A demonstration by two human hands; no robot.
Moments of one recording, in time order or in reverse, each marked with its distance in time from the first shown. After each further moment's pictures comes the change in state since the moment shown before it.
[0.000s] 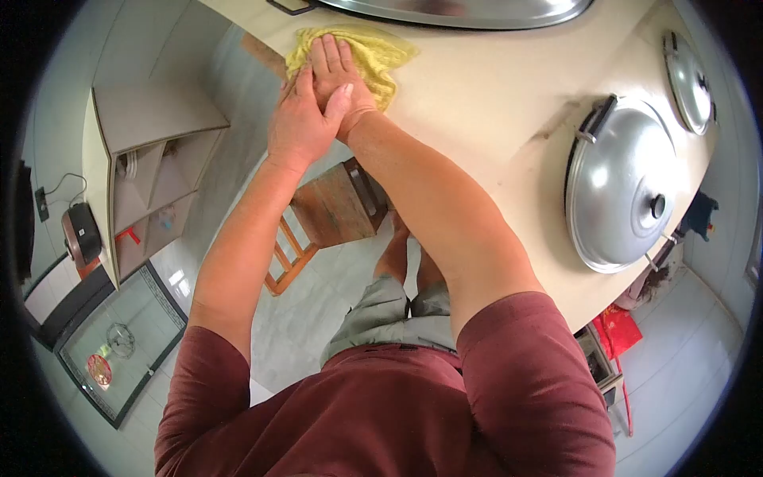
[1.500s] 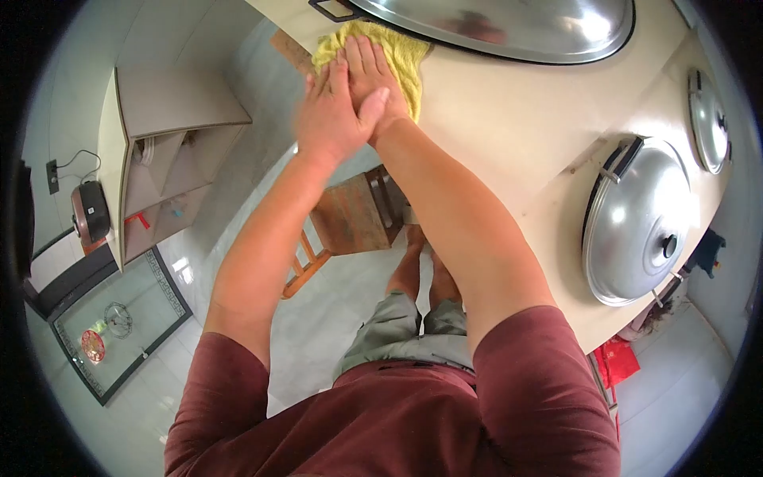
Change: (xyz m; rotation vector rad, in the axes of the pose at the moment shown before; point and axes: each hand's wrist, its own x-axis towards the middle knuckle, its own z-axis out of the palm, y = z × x) left_hand 0.020 -0.013 0.001 -0.017 0.001 -0.034; right_hand 0.027 0.004 0.015 -0.025 0.081 0.015
